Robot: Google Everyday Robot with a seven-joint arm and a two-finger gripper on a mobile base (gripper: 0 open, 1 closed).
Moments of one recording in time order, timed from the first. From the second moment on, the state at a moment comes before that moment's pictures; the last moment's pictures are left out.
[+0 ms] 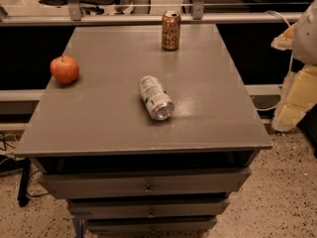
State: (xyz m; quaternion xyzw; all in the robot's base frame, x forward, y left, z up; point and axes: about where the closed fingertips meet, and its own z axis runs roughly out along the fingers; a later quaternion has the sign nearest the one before) arm 0.438 -0.216 0.977 -0.60 0.78 -0.04 0.16
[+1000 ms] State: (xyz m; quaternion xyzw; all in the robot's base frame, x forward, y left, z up) arm 0.474 -0.164 0.956 -0.59 0.78 0.01 0.20
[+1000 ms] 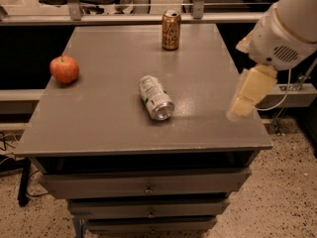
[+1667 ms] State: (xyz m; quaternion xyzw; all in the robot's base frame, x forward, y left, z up) arm 0.538 -0.091 0.936 -0.48 0.84 0.09 0.25
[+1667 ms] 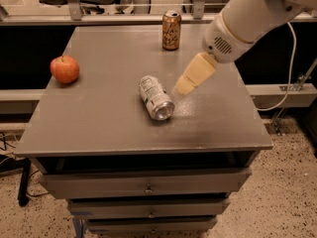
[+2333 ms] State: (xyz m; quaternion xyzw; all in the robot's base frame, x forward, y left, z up) arm 0.561 -0.026 0.930 -0.39 0.89 0.11 0.23
